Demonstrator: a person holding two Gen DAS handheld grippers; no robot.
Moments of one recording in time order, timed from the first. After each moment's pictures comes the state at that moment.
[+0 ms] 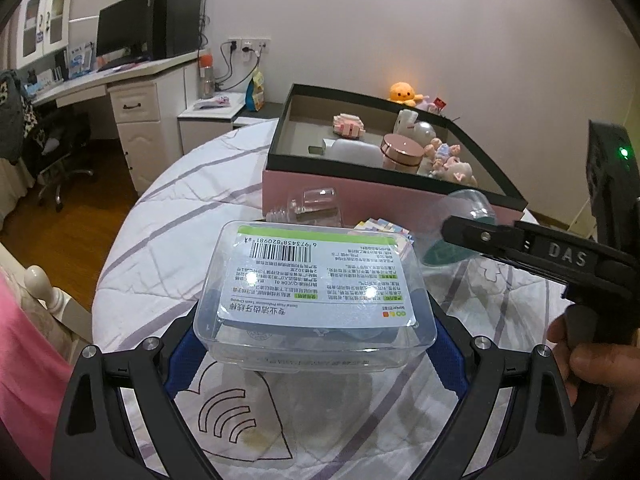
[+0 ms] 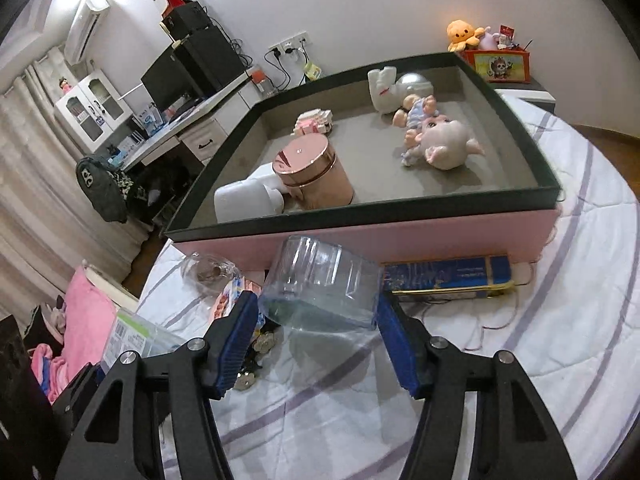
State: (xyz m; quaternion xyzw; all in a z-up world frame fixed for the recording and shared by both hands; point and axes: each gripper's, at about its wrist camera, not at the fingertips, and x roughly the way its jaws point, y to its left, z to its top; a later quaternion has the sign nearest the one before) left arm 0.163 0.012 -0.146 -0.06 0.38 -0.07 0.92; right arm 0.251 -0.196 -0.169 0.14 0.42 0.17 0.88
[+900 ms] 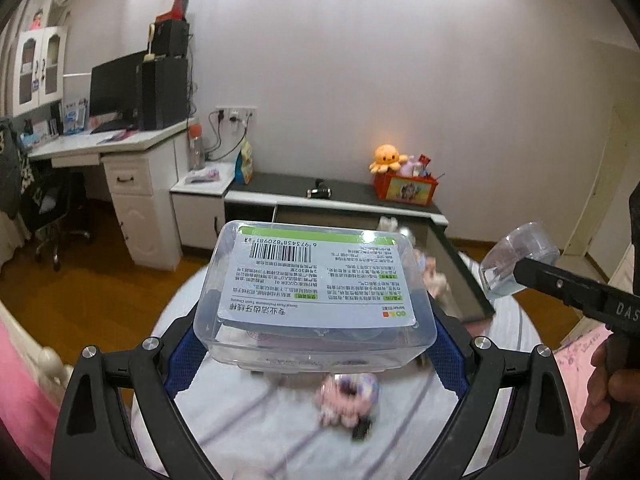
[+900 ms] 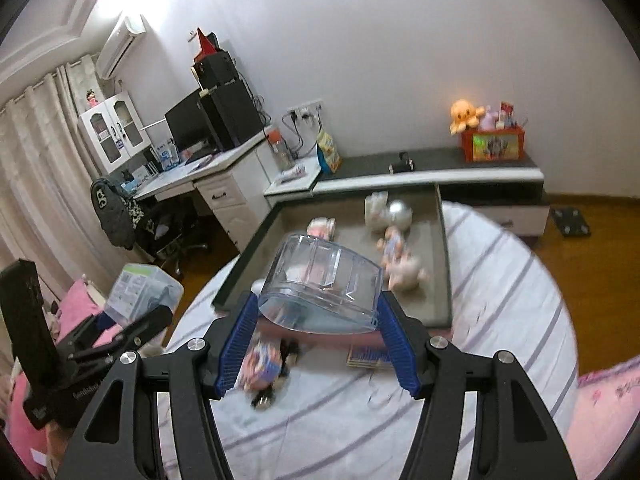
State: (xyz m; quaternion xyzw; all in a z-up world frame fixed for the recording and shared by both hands) left arm 0.210 0.009 -0.042 -0.04 0.28 -0.08 0.96; right arm 0.242 -0.232 -0.057 0.10 0.32 0.17 0.93
